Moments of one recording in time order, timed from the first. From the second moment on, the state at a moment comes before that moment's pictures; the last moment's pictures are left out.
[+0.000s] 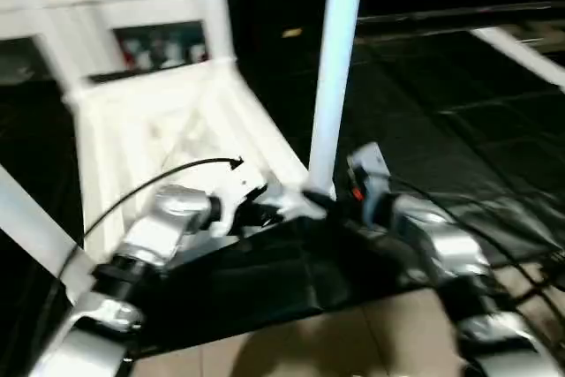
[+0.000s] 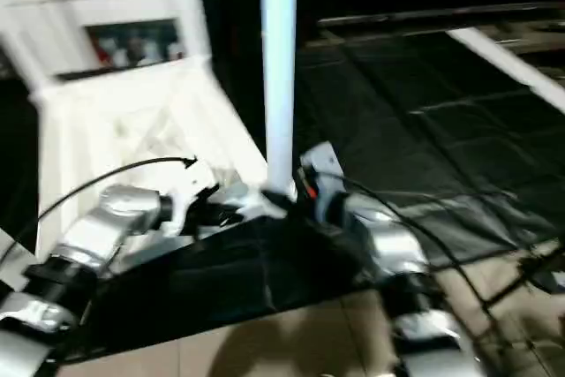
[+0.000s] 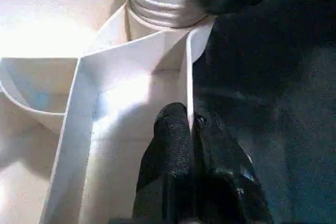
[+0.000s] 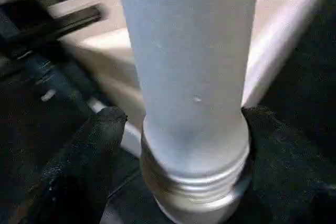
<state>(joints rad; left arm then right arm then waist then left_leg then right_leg) -0.55 0.39 -0.28 0.49 -0.03 0.24 -1.13 -0.47 -0.27 0.10 0.51 0.18 0.18 0.98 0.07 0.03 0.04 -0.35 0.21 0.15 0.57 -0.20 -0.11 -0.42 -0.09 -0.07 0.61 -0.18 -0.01</state>
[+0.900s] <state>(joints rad) -0.56 0.46 -0.39 0.51 -0.03 0.07 -1.44 -0.56 -0.37 0.22 0.60 0.24 0.13 1.57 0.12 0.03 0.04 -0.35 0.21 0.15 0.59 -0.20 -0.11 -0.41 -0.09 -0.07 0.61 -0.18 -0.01</state>
